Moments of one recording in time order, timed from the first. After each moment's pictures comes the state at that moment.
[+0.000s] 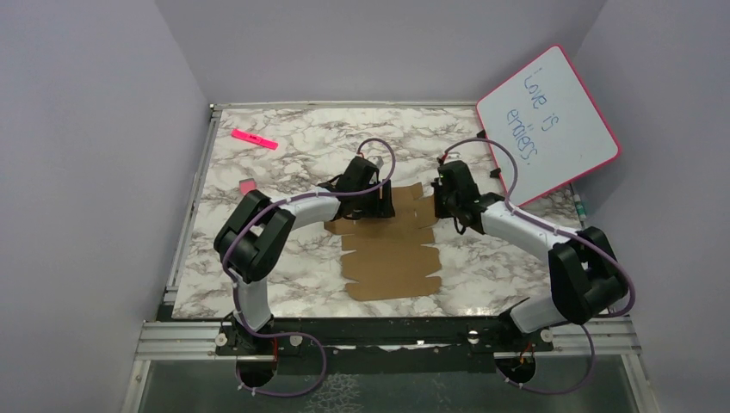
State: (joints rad) left arm -0.65 1.86 1.11 -0.07 0.17 -0.54; right arm 0.46 1.47 0.83 -0.15 0.17 0.27
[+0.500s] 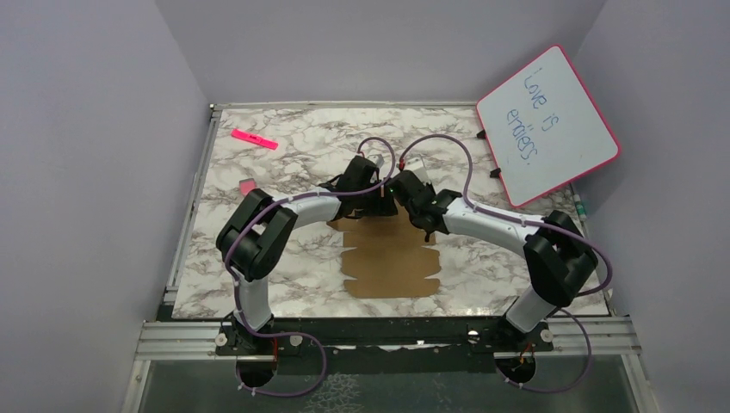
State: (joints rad) left arm -0.64 1.88 1.11 -0.01 0.20 -0.57; right arm 0.77 1.63 1.06 -0.41 0.67 0.24
